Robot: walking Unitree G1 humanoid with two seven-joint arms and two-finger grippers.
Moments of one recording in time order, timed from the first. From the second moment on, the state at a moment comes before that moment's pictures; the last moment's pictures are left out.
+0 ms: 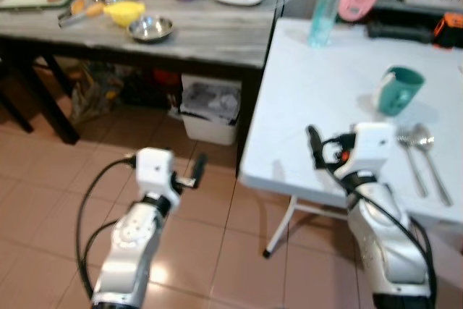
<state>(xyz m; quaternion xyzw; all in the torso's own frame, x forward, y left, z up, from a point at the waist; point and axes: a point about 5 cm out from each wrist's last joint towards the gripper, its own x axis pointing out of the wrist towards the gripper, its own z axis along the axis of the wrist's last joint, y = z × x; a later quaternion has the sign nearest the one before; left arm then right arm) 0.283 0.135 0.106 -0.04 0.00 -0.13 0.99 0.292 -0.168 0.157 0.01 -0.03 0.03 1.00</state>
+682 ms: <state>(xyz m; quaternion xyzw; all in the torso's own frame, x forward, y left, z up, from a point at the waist) 0.283 0.124 0.105 -0.05 0.00 -0.15 0.99 0.292 -0.172 0.153 0.01 -0.02 0.02 1.00</state>
